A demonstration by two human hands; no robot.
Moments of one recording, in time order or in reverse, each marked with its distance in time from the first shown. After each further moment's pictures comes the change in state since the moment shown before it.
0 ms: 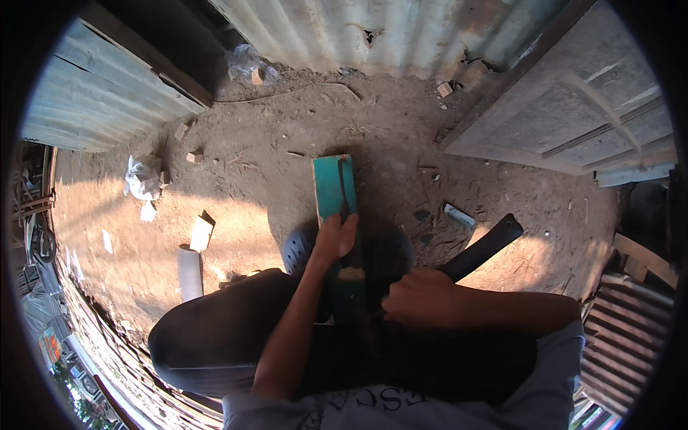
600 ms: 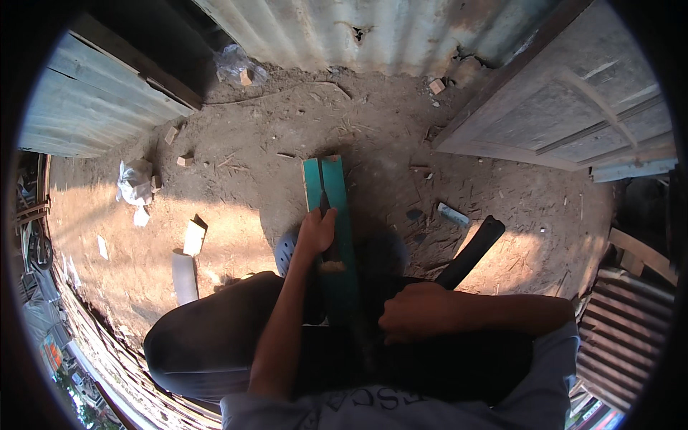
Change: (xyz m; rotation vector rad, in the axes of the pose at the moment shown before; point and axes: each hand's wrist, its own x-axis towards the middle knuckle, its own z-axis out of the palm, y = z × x) left_hand 0.023 -0.011 -0.009 -0.055 0.023 0.013; right_hand -0.008 0.006 0.008 0.201 -0.054 -0.135
